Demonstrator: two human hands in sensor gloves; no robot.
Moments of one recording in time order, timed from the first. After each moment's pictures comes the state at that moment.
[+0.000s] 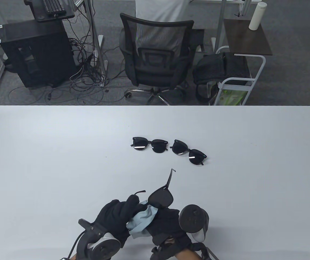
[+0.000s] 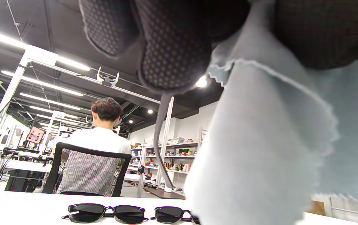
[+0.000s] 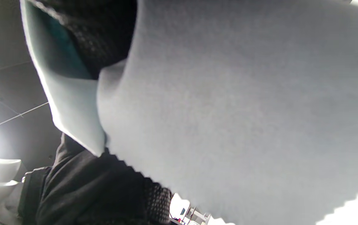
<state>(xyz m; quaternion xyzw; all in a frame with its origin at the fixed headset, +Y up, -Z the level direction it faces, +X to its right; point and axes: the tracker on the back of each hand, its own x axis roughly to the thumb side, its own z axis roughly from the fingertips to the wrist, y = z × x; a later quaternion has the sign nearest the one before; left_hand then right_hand) -0.160 -0.681 -0.179 0.26 -0.25 0.16 0.92 0.043 -0.708 -0.223 0.23 -0.02 0.78 0.59</state>
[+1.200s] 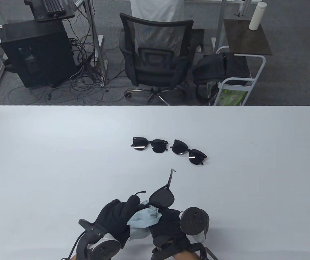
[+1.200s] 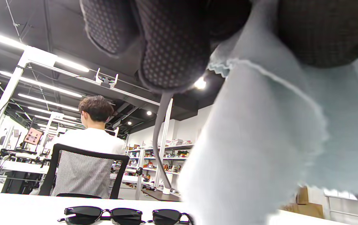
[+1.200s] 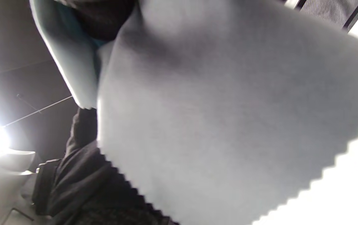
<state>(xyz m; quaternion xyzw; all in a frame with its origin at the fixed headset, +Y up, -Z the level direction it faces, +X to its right) -0.159 -0.678 -0.178 0.27 -0.25 0.16 0.92 0.043 -0.706 -0.220 0.26 -0.04 0.76 0.59</state>
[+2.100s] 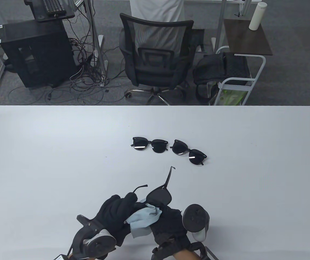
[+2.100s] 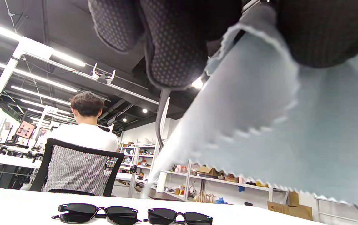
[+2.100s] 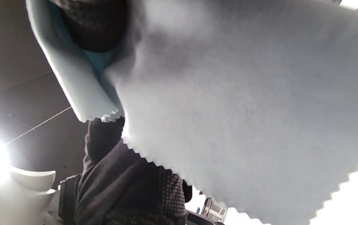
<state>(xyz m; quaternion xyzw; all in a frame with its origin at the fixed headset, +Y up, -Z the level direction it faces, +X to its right) -0.169 -0.677 -0.187 0.26 -0.27 0.18 0.91 0.047 -0.714 -0.226 0.24 0.00 0.74 0.63</state>
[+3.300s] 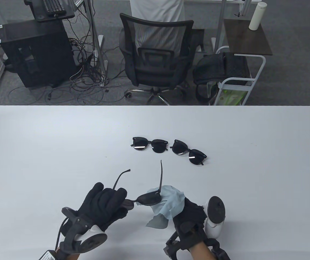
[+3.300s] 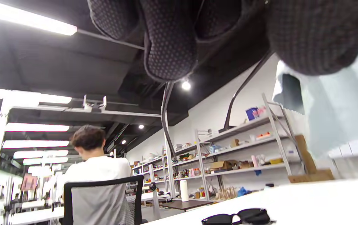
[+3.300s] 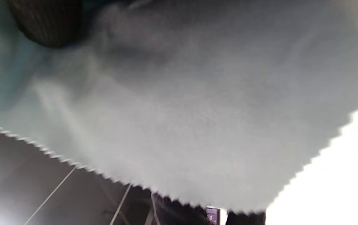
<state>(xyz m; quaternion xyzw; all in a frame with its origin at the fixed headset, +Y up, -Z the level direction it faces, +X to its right) -0.193 -0.673 -0.197 0.32 -0.29 0.00 0.90 0.094 -0.715 -0.243 0.13 0.05 0.66 0.74</state>
